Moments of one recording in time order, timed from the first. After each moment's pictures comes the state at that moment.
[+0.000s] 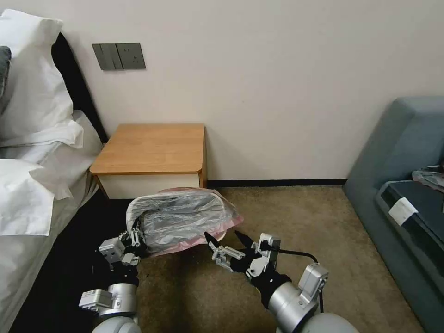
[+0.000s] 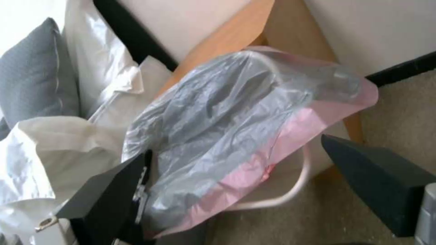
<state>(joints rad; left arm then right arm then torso) 1.67 -1.56 -0.62 -2.12 -0.38 -0.23 0.03 -1.51 1.18 0.05 2.44 0.78 -0.35 0.27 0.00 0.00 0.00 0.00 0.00</state>
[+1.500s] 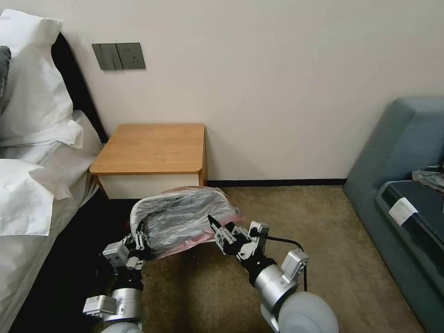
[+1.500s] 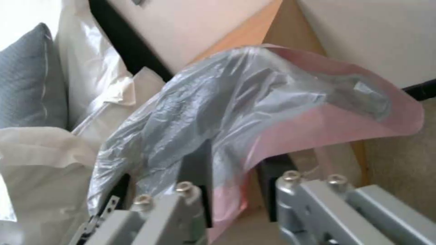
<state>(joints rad) 1.70 -1.57 -0.58 -2.13 -0.37 -0.25 0.03 -1.40 1.25 0.02 2.30 0.71 -0.30 0.23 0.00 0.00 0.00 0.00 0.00</state>
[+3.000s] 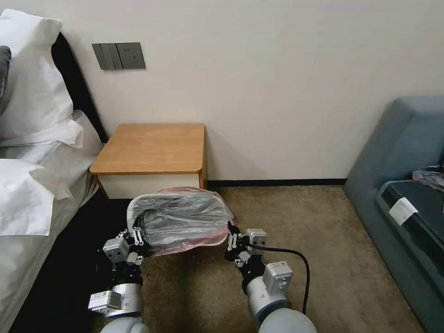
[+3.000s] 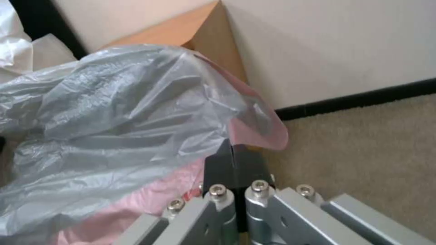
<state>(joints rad) 1.67 -1.61 -0.59 -2.14 -0.21 -0.28 -0.05 -1.48 1.35 -0.15 2.35 0.27 -0.45 0.50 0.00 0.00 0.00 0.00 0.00</state>
